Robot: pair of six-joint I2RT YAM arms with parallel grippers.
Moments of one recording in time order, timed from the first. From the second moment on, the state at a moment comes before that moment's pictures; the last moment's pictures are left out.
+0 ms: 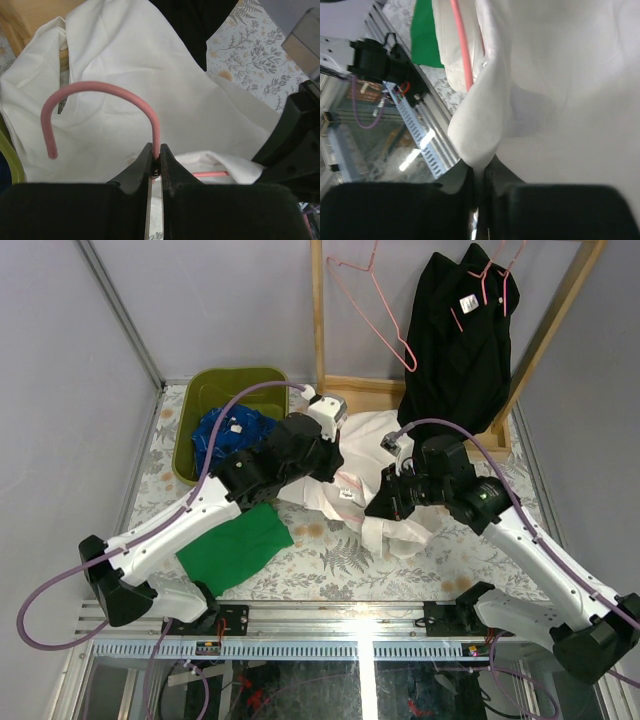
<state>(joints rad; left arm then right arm) -0.88 1.36 1.41 -0.54 -0.12 -0.33 0.58 1.03 1.00 -0.63 -0.56 0.25</state>
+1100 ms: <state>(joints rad) -0.88 0.82 1.31 -0.15 0.07 -0.30 0.60 0.55 1.13 -0.49 -0.58 0.33</state>
